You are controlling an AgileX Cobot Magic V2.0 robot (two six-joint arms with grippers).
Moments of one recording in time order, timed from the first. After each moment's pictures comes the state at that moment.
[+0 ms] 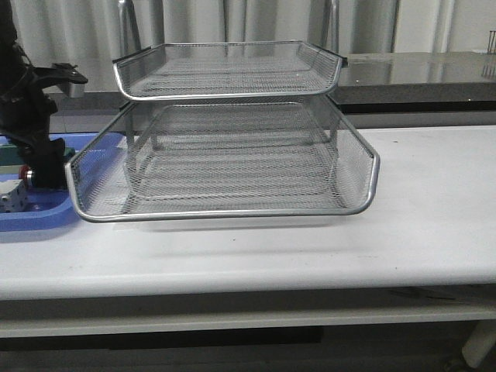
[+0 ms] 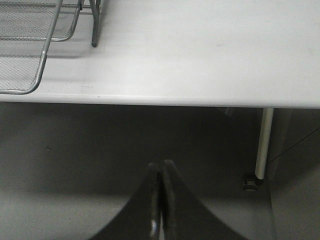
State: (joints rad) left arm -0.01 2.35 -2.02 -0.03 1.02 0.85; right arm 0.13 0.42 -0.79 -0.06 1.12 0.10
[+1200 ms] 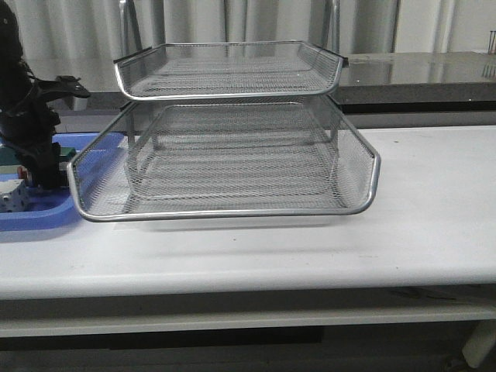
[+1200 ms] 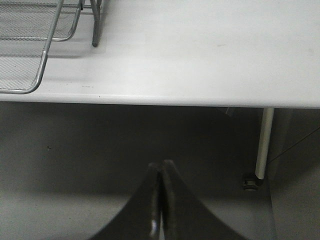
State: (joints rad) left arm -0.01 2.39 -2.04 -0.01 0.99 0.86; right arm 0.13 0.42 -0.79 -0.06 1.12 0.10
